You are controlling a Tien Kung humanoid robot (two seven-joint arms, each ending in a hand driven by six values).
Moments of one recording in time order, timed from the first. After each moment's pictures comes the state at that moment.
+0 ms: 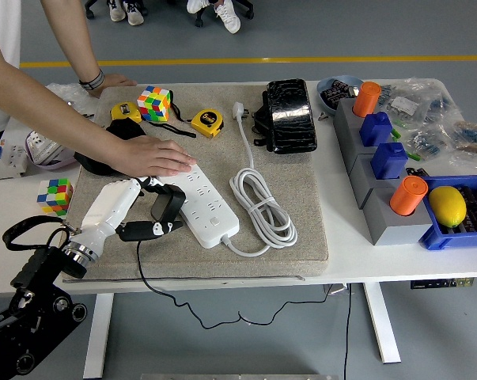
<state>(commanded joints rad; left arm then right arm) -0.21 0.31 -0.90 -1.21 1.89 0.43 -0.14 -0.01 -0.26 1.14 0.25 -0.22 -0.15 0.13</state>
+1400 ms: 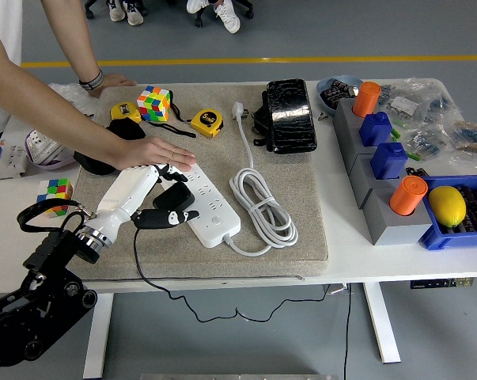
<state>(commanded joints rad) -0.29 0.31 -0.85 -1.23 1.90 0.40 -0.13 -0.01 -0.26 1.16 0.25 -0.23 -0.15 0.14</state>
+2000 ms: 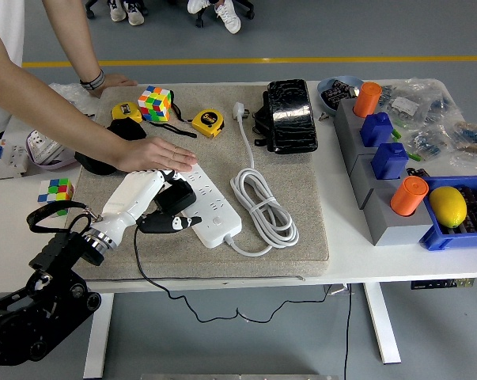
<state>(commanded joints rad) -0.32 0.29 -0.81 -1.19 1.92 0.39 -0.11 -0.01 -0.26 1.18 0.25 -0.24 -0.16 0.15</state>
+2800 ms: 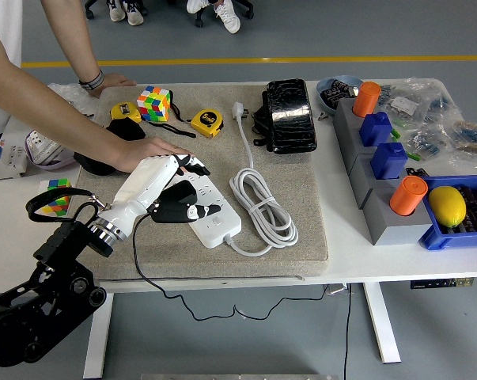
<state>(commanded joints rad) -0.31 0.32 -0.84 -1.45 1.83 0.31 -0.05 -0.01 -0.26 1.18 0.25 -0.25 -0.16 0.15</state>
